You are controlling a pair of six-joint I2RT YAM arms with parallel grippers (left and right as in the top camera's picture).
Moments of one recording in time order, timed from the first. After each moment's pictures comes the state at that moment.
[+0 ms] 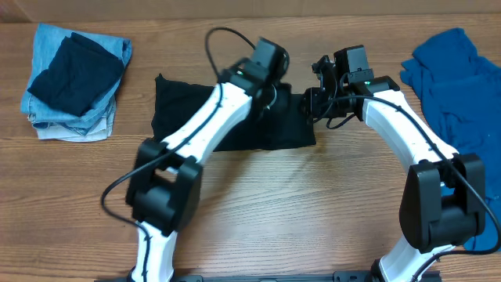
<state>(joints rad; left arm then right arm) -0.54 2.14 1.74 -0.68 0.18 -0.36 0.20 1.86 1.36 -0.63 -0.40 0.16</state>
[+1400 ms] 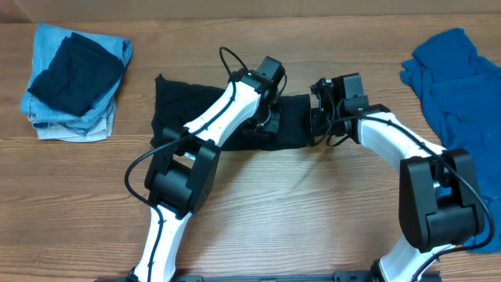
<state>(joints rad) -0.54 2.30 1.82 -0.97 0.16 -0.36 0.20 1.87 1.12 -0.35 -0.34 0.10</state>
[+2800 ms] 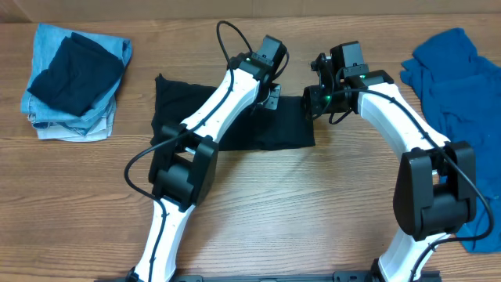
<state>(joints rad) -0.51 2.36 2.03 -0.96 -0.04 -0.30 0.20 1.94 1.43 -0.64 -0.27 0.07</state>
